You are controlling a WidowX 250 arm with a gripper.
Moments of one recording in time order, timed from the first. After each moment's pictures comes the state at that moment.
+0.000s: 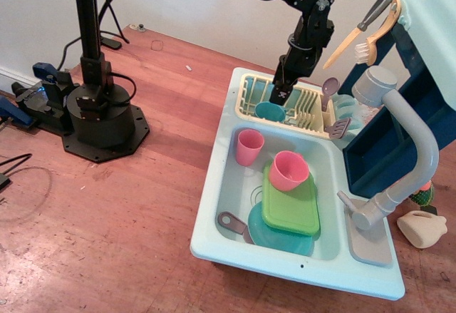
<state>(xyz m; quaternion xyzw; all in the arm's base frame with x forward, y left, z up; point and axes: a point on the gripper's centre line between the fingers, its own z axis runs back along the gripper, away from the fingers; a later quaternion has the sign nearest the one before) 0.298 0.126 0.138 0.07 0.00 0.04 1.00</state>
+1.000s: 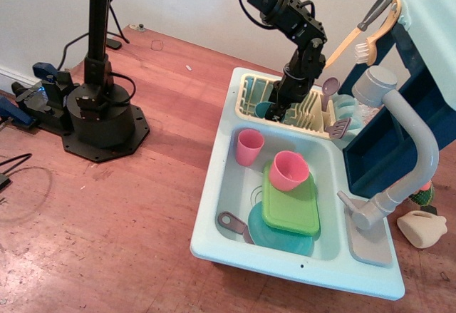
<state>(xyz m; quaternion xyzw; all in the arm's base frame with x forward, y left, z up) 0.302 0.123 0.087 0.05 0.03 0.03 1.00</state>
